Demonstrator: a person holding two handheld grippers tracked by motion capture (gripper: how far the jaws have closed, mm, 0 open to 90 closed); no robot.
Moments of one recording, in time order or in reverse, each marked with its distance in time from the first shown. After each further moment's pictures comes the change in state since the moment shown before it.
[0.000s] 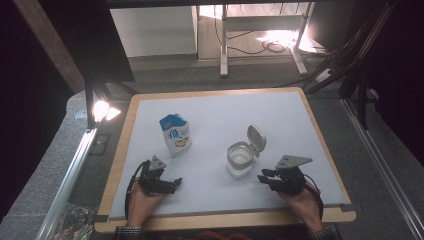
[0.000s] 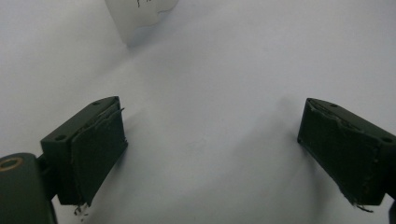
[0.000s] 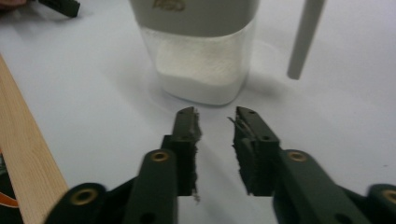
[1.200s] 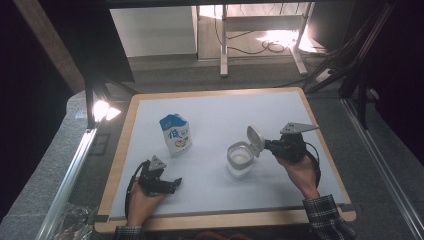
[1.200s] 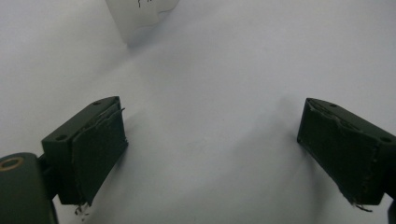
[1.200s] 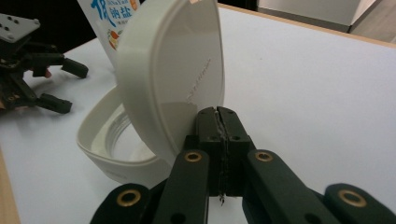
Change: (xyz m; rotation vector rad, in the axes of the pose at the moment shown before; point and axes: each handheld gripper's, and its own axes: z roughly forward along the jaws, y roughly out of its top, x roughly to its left) left arm 0.000 0.000 0.000 -0.001 0.001 0.003; right arm -0.038 0.073 -0.007 -0.151 0.007 0.046
